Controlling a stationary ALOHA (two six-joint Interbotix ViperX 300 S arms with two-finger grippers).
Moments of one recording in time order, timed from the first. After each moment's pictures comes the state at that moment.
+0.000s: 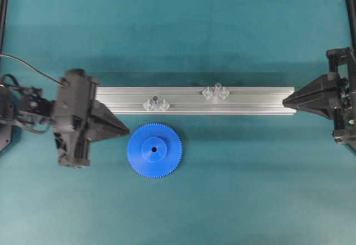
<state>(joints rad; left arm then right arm) -0.12 -0.36 0.89 0.01 -0.06 -0.09 -0.01 -0.92 1.15 0.04 0.24 0.11</state>
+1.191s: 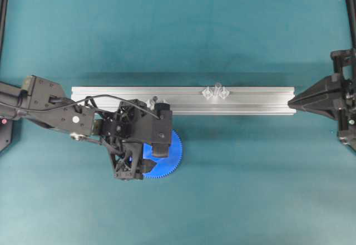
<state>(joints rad) -0.13 0.10 0.60 0.02 0.17 -0.11 -0.01 -0.99 1.16 0.04 0.32 0.12</state>
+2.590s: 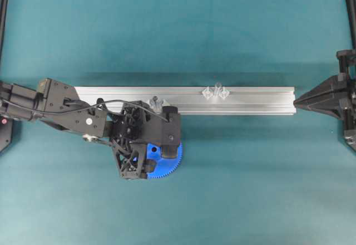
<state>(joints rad) -0.13 0.16 0.55 0.02 0.29 -0.13 -0.01 -1.03 1.17 0.04 0.35 0.12</state>
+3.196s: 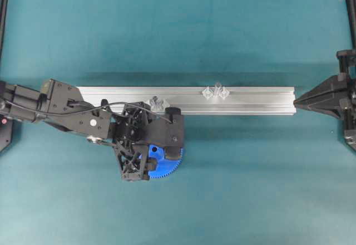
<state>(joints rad) -0.13 0.17 0.51 0.02 0.39 -0.14 -0.01 -1.03 1.17 0.04 0.35 0.12</state>
